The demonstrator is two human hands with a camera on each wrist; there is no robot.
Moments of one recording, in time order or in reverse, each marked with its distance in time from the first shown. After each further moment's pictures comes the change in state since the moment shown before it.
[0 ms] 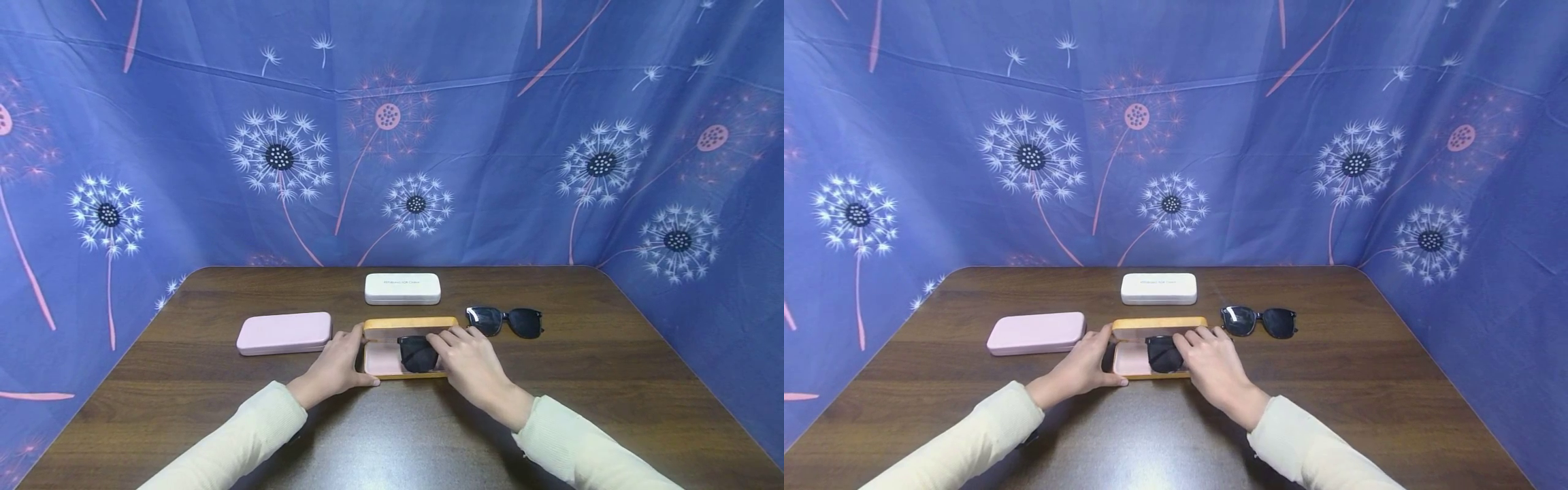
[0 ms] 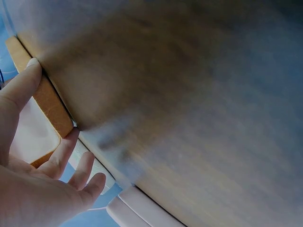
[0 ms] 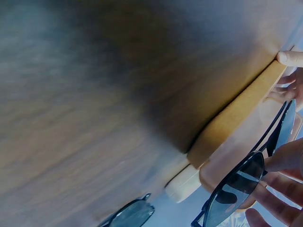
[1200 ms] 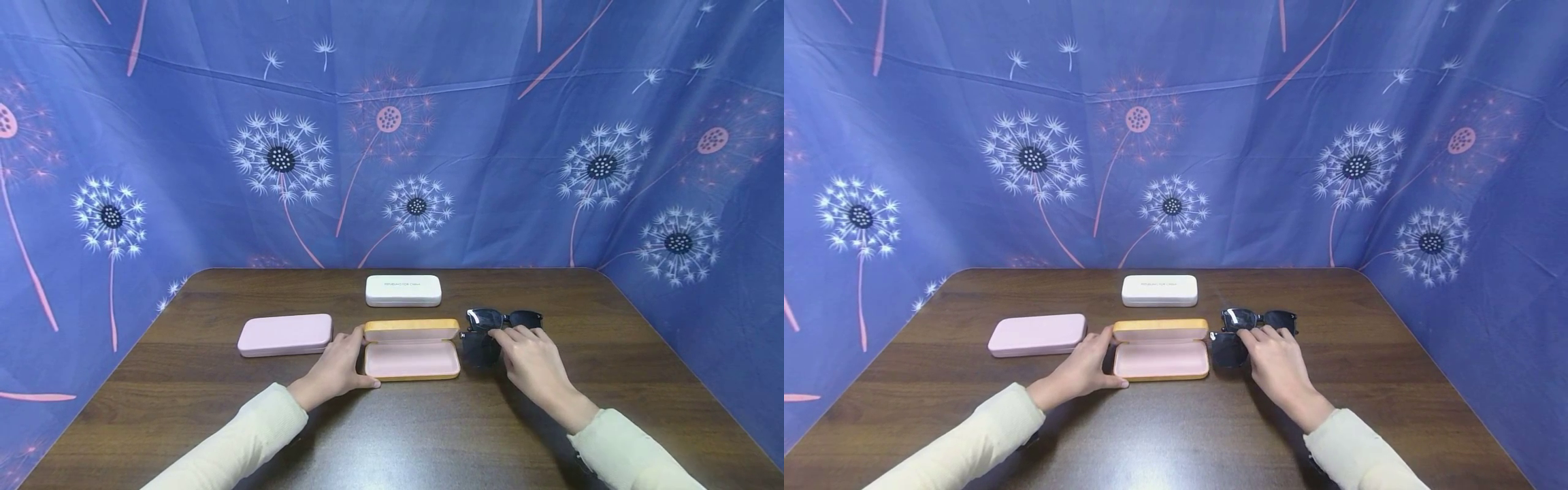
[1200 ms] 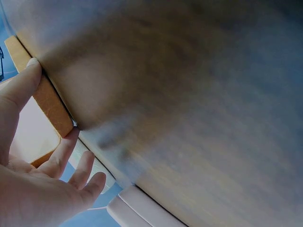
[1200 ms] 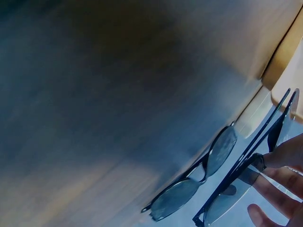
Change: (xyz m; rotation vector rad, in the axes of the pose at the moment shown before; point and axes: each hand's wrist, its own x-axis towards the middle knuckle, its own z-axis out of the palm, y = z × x) left_hand 0.001 -0.001 0.002 0.013 0.004 0.005; right_hand -0.055 0.071 -0.002 0.007 0.039 0.128
